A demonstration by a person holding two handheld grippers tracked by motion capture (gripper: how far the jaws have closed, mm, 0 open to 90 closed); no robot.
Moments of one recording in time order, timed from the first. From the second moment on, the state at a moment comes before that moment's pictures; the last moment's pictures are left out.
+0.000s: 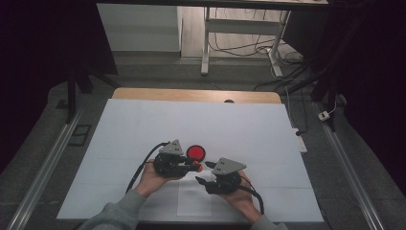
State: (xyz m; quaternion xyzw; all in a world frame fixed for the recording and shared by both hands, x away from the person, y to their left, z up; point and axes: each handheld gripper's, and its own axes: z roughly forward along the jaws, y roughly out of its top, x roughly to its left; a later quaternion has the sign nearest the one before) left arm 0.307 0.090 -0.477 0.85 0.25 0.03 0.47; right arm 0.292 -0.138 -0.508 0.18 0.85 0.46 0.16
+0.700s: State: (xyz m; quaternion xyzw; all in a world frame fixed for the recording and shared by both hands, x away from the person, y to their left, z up) left arm 0.307 0.088 -0.477 0.85 0.25 0.02 0.47; right arm 0.291 -0.130 -0.506 0.17 0.85 0.47 0.17
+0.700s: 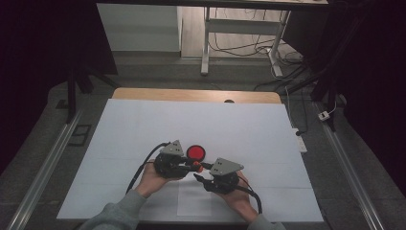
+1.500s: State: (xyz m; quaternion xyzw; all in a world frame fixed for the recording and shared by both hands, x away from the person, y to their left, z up) left arm 0.307 0.088 -0.477 0.85 0.25 0.02 0.47; right arm 0.293 -0.128 -0.507 0.18 0.85 0.47 0.17
